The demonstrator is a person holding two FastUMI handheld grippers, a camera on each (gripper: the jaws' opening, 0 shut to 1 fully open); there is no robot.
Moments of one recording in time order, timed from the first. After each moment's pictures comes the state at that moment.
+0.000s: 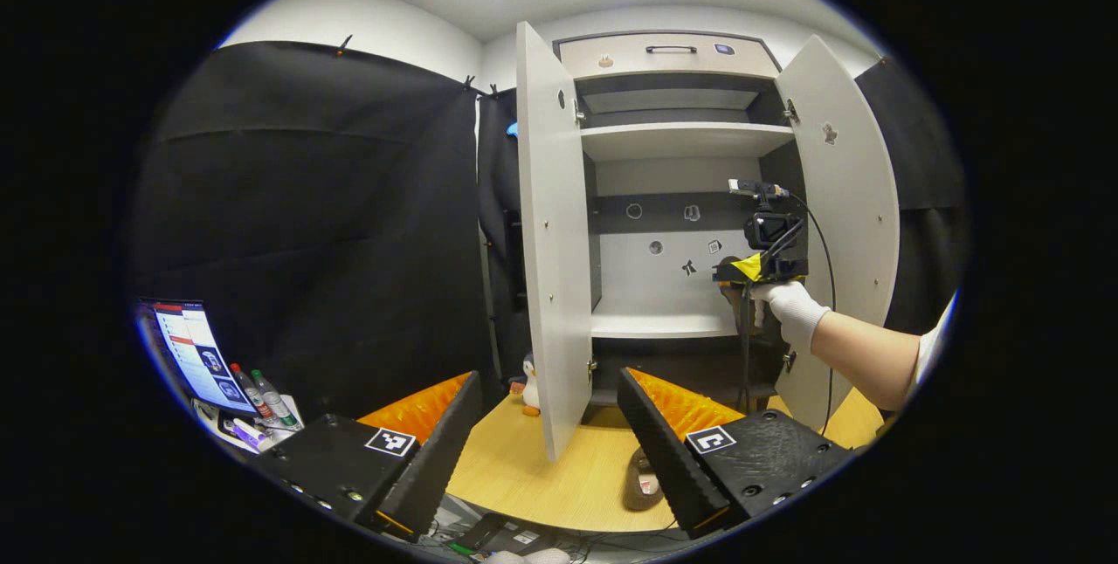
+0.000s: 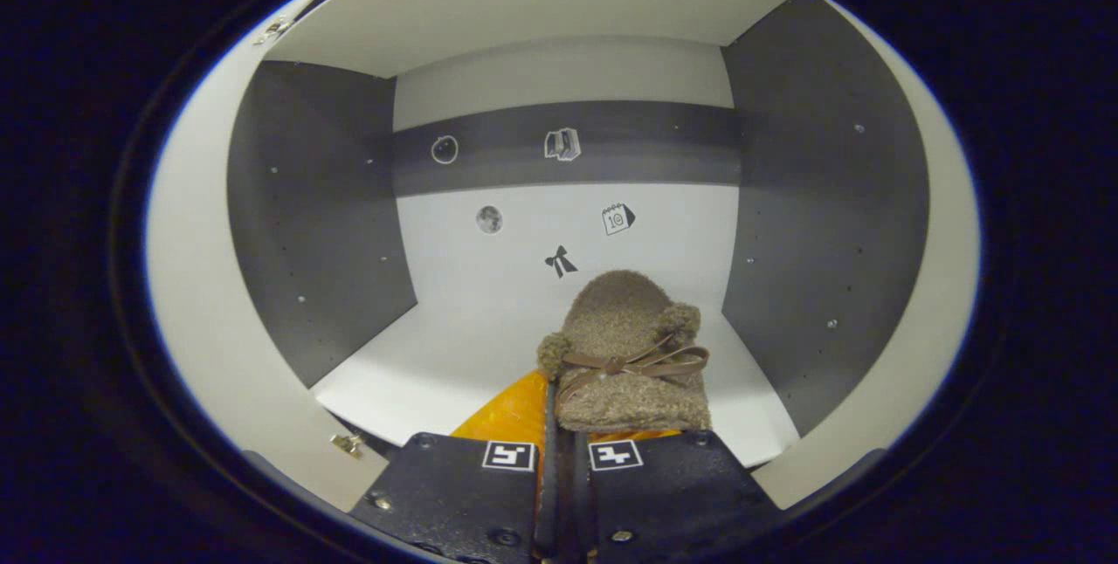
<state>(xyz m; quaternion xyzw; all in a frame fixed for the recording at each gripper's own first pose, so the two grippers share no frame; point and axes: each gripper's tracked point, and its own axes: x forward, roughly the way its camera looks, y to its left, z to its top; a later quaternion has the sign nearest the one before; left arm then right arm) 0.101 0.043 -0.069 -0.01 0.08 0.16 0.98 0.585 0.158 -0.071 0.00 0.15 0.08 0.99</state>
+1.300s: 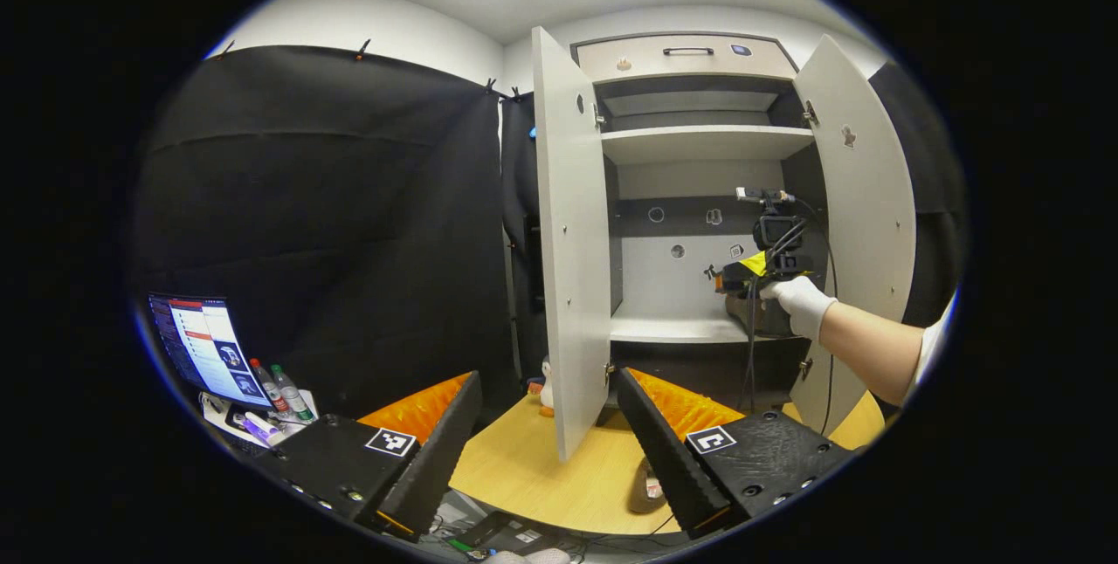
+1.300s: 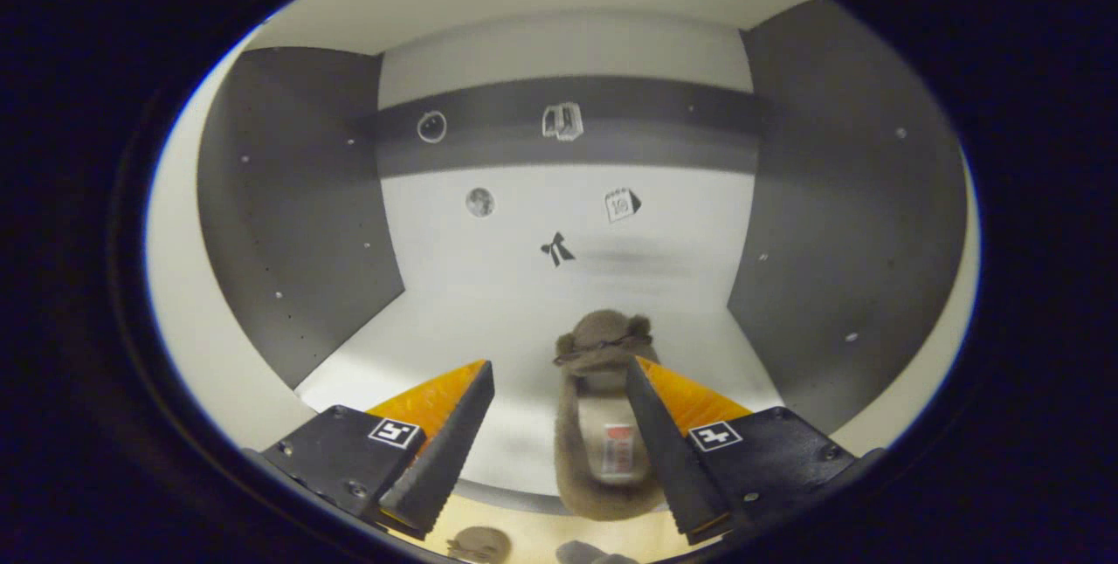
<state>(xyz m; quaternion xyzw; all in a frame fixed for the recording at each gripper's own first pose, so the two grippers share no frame) 0.098 0.041 -0.061 -0.02 0.08 0.20 0.98 0.576 0.159 -0.062 -0.01 0.16 0.08 0.98</state>
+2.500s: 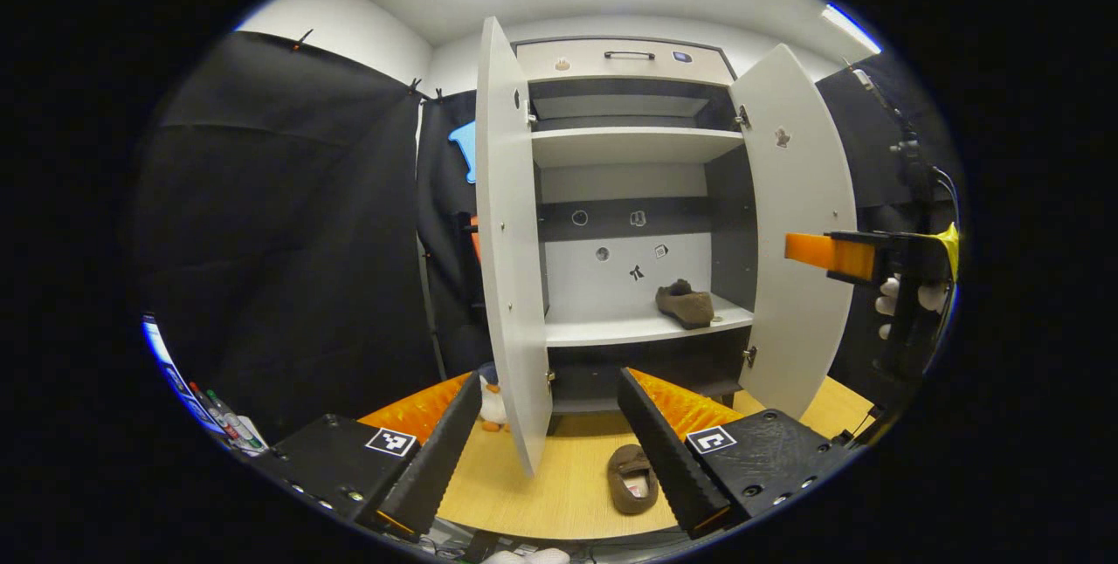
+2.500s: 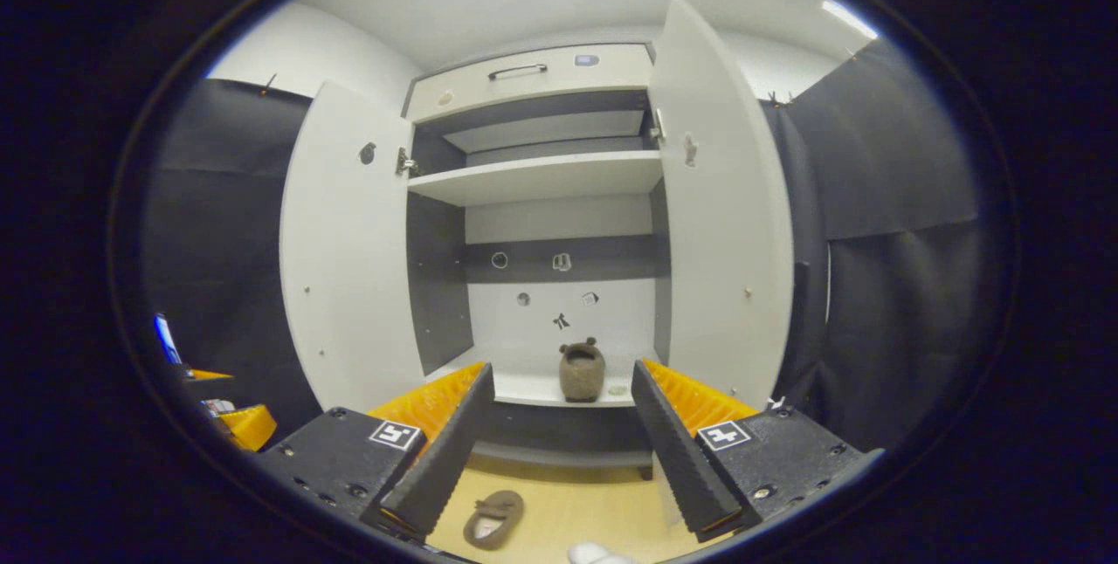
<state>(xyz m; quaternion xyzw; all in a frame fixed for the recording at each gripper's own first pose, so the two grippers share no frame) 0.127 0.043 -0.082 -0.01 0.06 0.03 1.00 0.224 0.079 0.014 0.02 -0.01 0.08 1.00</state>
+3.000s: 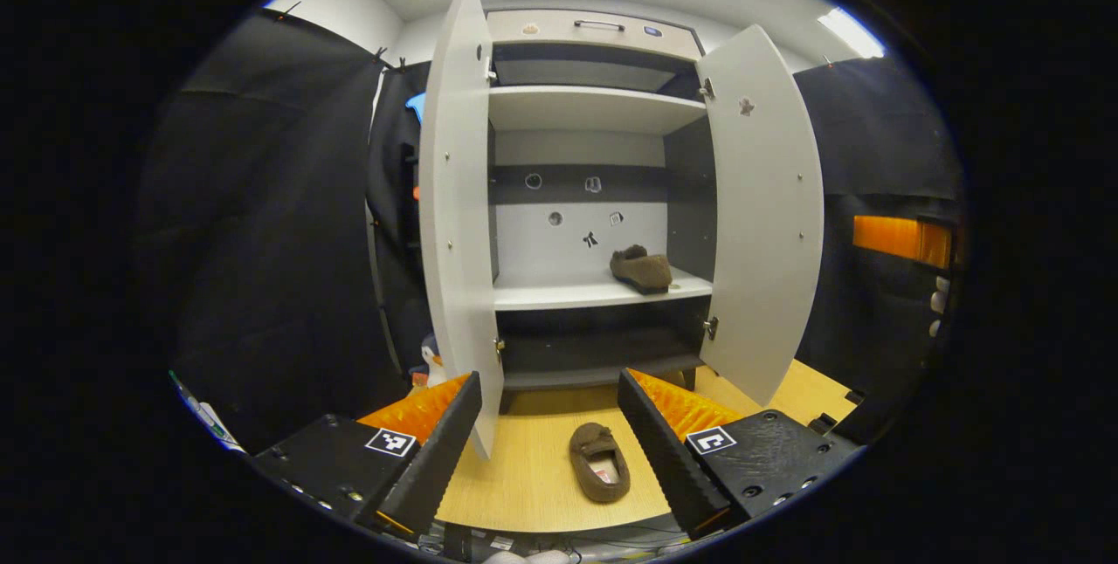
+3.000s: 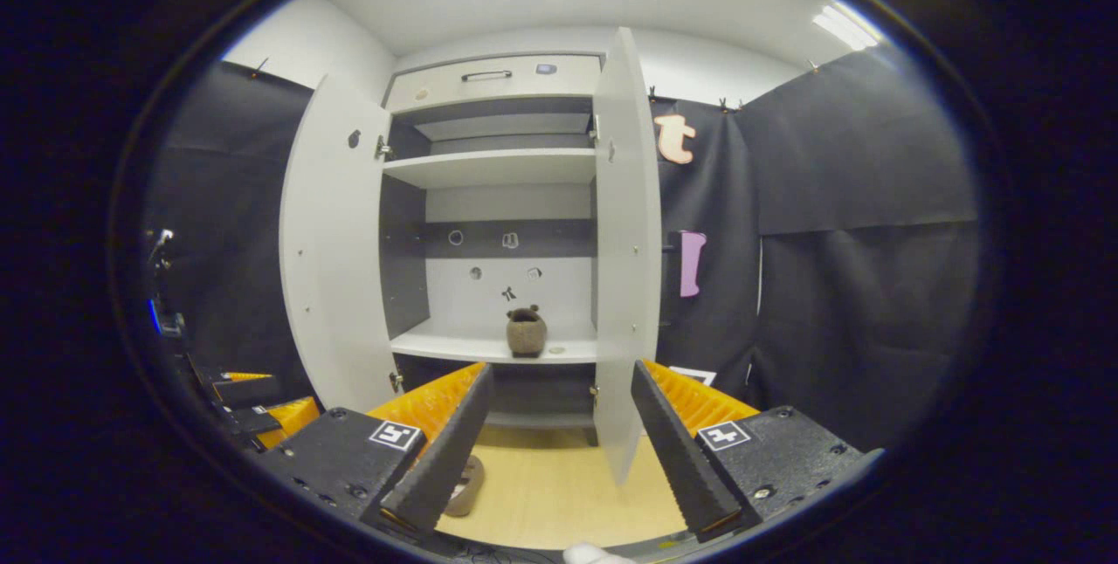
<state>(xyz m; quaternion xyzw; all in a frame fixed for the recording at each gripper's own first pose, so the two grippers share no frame) 0.145 -0.003 -0.158 -0.02 0.11 -0.06 0.99 0.141 0.024 -0.023 0.00 0.02 -0.02 1.00</state>
